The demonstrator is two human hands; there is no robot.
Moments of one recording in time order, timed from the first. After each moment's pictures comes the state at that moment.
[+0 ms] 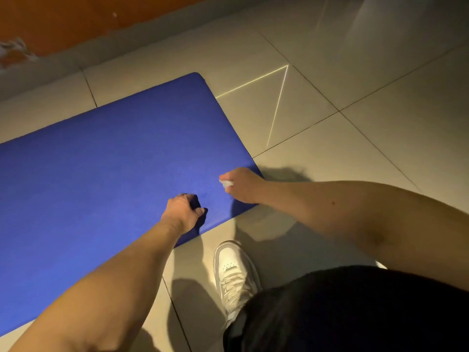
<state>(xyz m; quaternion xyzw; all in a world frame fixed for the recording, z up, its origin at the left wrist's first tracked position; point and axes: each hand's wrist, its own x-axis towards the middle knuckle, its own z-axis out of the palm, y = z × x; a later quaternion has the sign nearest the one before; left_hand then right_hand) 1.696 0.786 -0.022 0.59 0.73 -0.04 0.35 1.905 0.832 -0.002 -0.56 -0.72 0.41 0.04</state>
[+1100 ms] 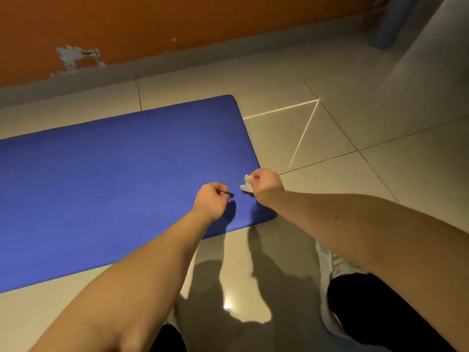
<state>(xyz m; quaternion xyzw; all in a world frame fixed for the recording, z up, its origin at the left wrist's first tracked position) 1.762 0.790 0.037 0.46 0.75 0.23 0.43 1.920 0.853 0.021 -0.67 -0.54 0.48 0.15</state>
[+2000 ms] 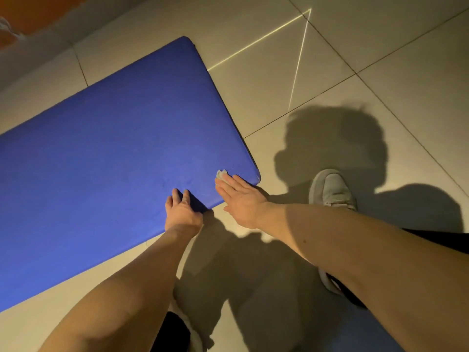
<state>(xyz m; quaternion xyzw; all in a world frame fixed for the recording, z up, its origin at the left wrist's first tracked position) 1.758 0.746 -0.052 0.51 0.80 -0.11 0.30 1.947 0.771 -0.091 -0.42 -0.88 0.15 -0.12</state>
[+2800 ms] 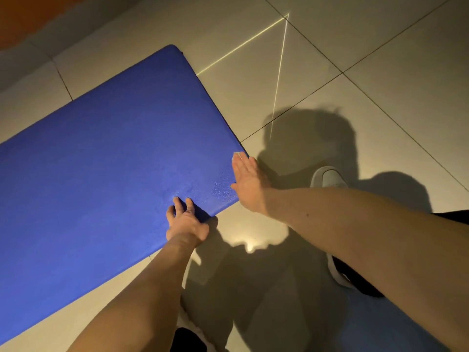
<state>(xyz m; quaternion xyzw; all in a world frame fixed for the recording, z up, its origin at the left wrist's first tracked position) 1.750 0.752 -0.048 0.54 0.76 -0.22 0.28 1.941 0.809 -0.088 -0.58 -0.79 0.07 -0.16</state>
